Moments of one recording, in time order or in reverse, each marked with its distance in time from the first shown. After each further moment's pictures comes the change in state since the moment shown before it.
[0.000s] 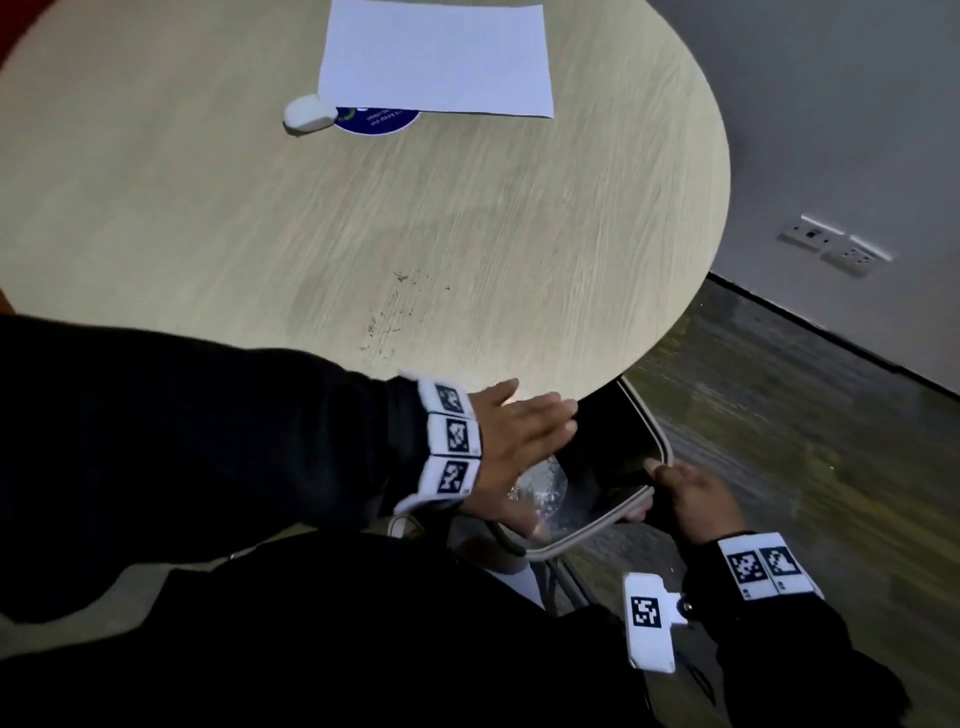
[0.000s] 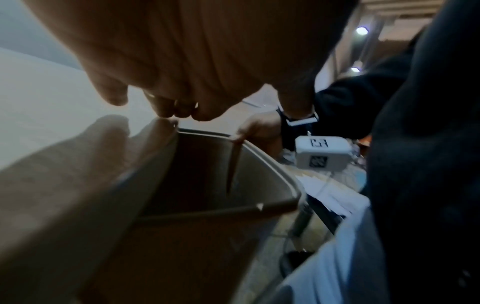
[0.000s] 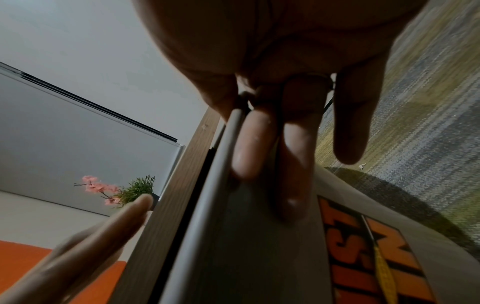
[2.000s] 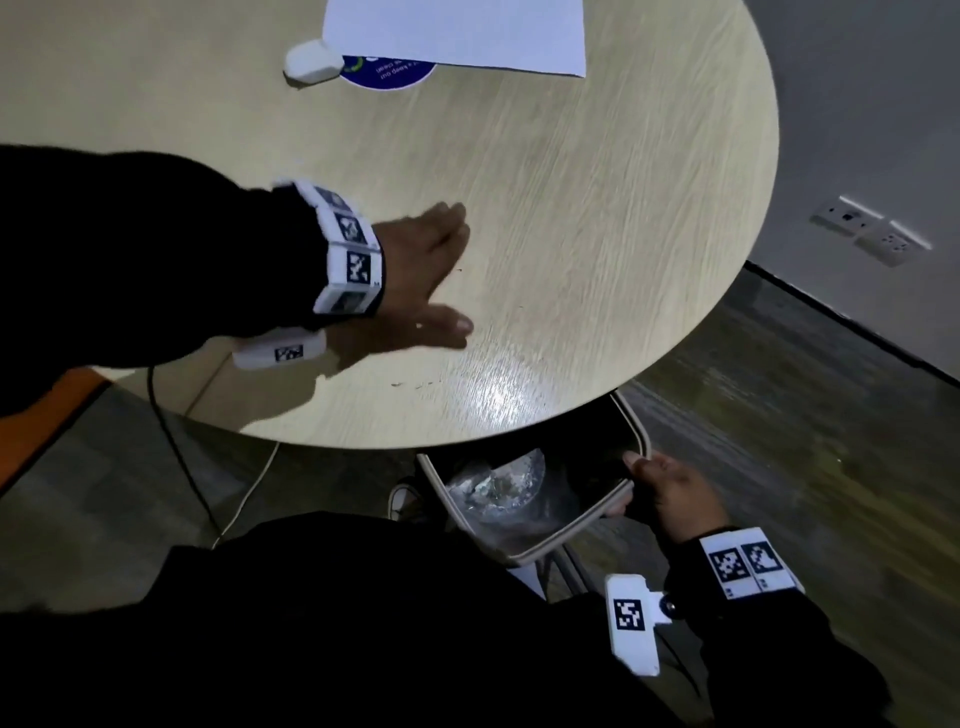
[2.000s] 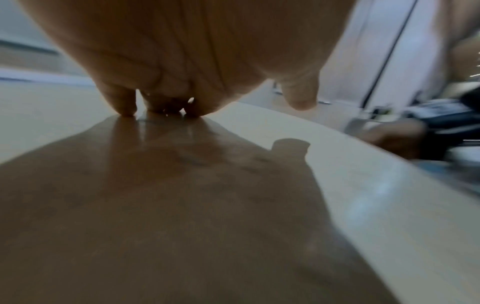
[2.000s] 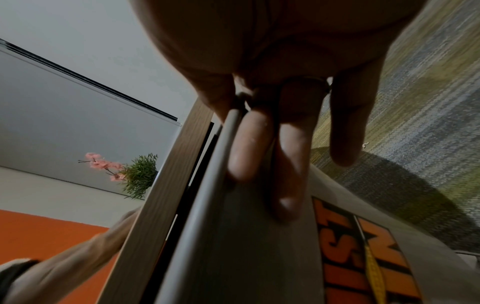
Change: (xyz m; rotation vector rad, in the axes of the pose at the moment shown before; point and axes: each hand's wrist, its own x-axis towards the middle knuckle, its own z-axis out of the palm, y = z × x) left_hand -0.023 -0.142 -0.018 -0.200 0.038 -0.368; right_hand 0.008 -0.005 0.023 -0.039 -0.095 0.085
